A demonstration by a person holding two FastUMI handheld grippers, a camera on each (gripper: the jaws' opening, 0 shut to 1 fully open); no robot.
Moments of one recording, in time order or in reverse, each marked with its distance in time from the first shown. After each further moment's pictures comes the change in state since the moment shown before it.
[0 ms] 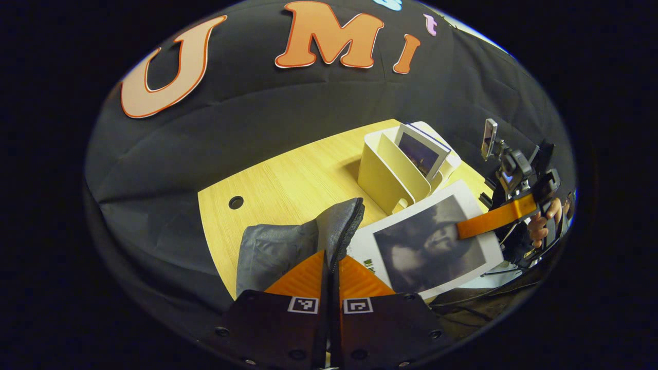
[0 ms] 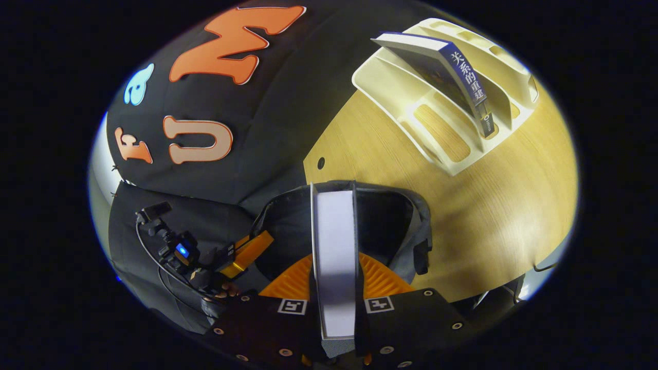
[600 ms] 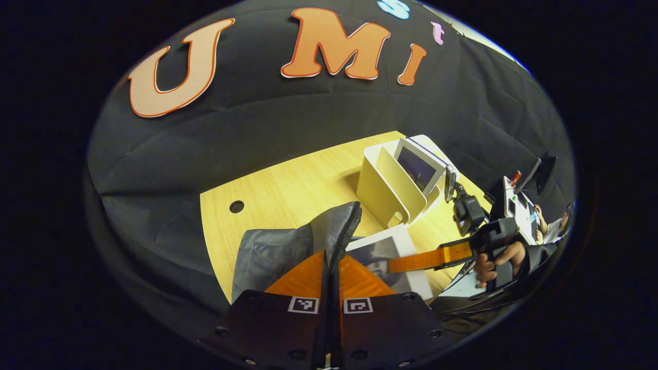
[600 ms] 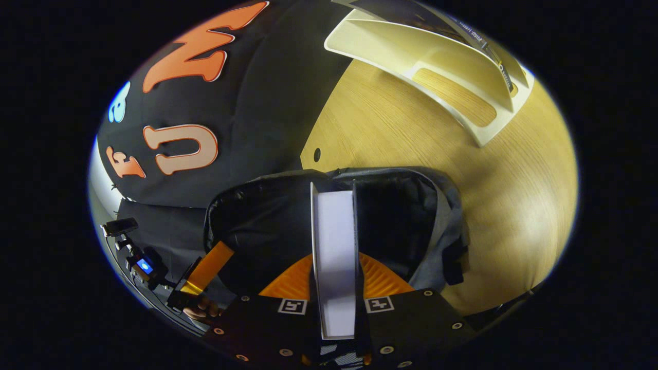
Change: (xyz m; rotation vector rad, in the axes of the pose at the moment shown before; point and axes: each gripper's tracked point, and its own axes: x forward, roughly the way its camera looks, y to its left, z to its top) left arm -0.005 -0.016 0.016 -0.053 -0.054 0.011; right arm 0.094 -0.014 -0.009 0.084 0.001 0.077
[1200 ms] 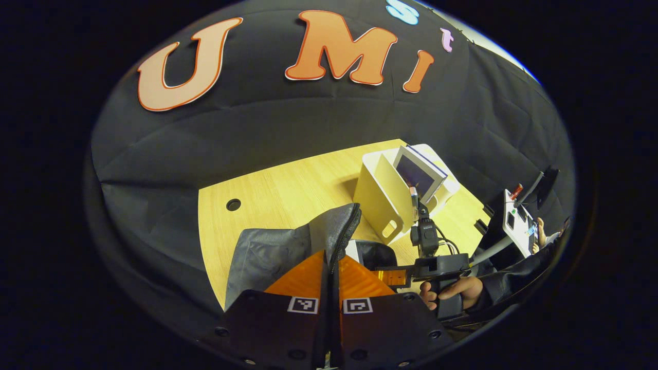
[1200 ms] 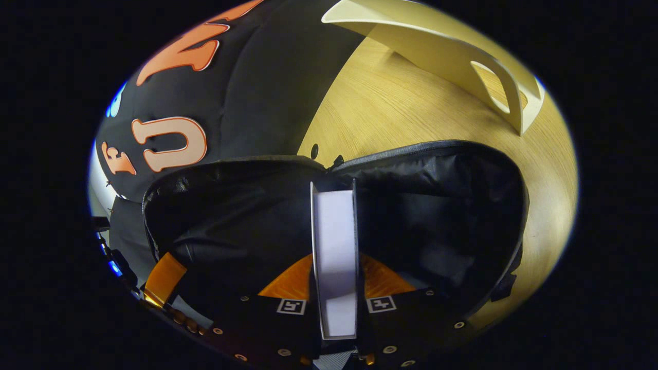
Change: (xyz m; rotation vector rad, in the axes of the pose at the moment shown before) left arm 0.004 -0.012 0.003 -0.062 -0.023 0.025; right arm 0.061 -0.003 -0.008 -0.021 0.019 -0.009
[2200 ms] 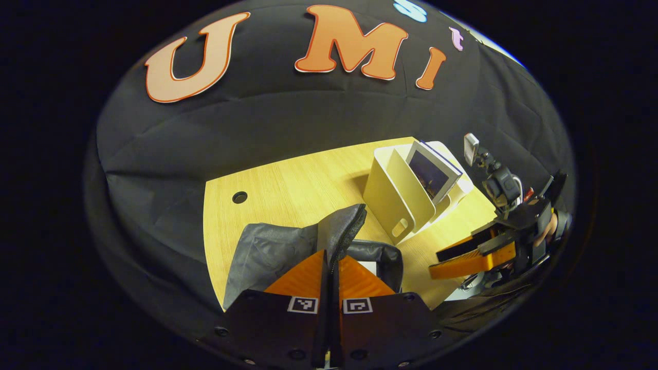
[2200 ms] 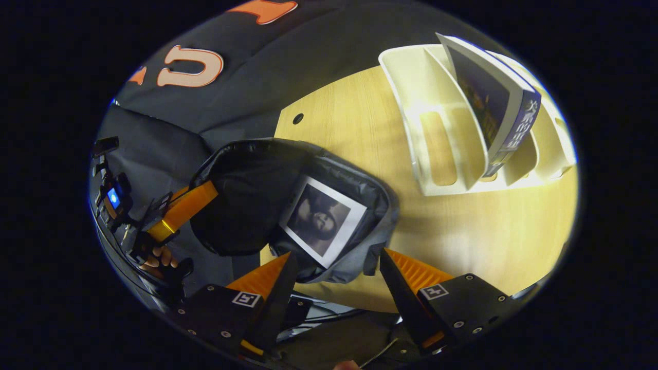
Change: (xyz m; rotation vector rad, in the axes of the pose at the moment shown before) left arm 0.020 -0.002 -0.016 -0.029 0.020 0.053; right arm -0.161 -0.031 0.043 -0.494 0.224 -0.341
